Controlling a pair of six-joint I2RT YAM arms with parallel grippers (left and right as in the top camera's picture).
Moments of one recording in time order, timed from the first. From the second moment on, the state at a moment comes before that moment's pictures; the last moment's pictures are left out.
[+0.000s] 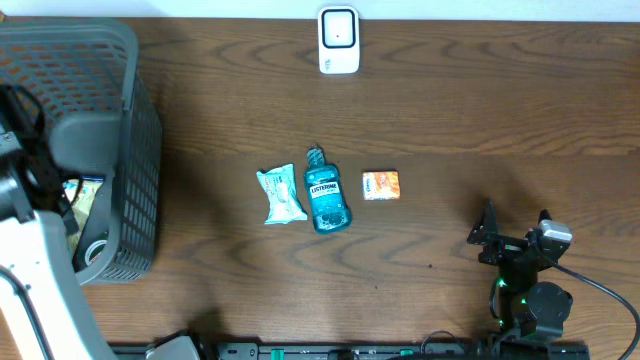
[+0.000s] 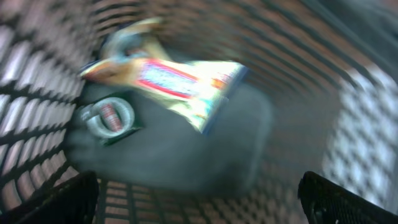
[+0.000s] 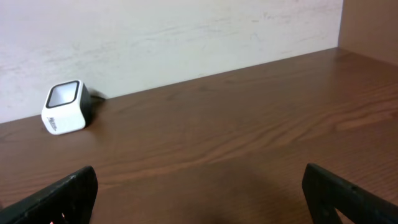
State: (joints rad) left arm 0.45 1.32 1.55 -1.33 -0.37 -1.54; right arm -0.14 0.02 0.01 -0.07 -0.01 0.20
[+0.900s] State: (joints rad) left arm 0.63 1.81 1.54 -1.37 -0.37 -2.09; right arm -0.14 0.02 0.01 -0.07 -0.01 0.20
